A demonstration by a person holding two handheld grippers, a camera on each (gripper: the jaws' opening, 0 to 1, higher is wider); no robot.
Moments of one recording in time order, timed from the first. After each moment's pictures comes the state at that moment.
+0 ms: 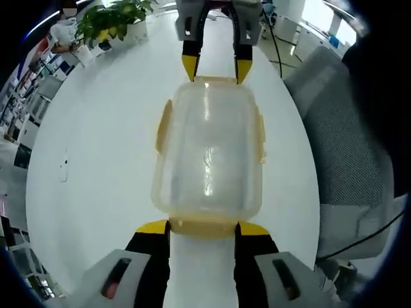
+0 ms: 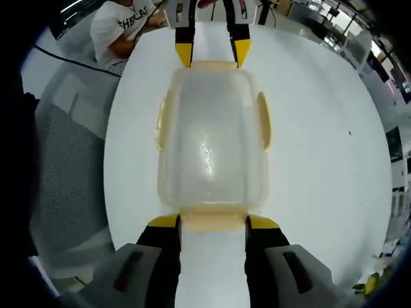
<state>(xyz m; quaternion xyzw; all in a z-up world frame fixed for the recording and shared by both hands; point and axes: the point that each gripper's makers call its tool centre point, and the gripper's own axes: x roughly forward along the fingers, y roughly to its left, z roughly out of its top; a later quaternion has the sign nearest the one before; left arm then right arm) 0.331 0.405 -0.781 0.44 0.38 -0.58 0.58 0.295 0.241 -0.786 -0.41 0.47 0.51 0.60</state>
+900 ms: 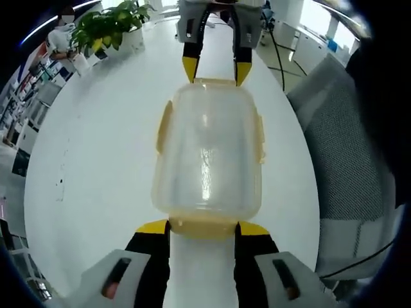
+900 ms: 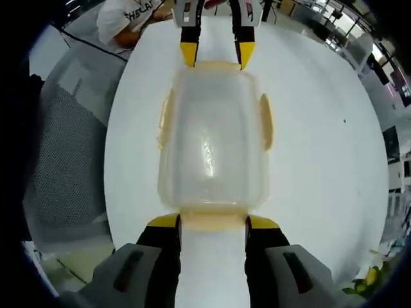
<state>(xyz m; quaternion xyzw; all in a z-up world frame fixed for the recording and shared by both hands) 0.324 0.367 -0.785 0.43 0.36 -0.59 0.58 0.287 0.203 -0.785 -0.42 0.46 0.50 0.60</state>
